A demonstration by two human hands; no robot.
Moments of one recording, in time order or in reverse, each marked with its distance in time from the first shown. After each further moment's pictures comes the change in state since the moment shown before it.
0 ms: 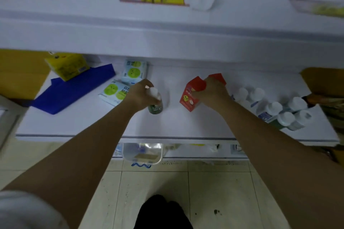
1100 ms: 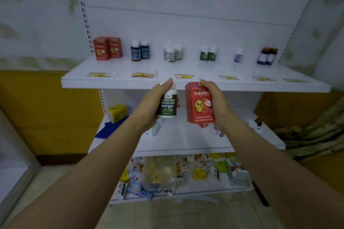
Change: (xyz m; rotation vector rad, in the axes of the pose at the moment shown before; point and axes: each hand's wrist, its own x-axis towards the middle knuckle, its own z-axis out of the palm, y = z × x) left_hand -0.372 0.050 -0.174 -0.890 -0.303 0.439; right_hand -0.405 -0.145 -0.050 1.043 0.022 -0.294
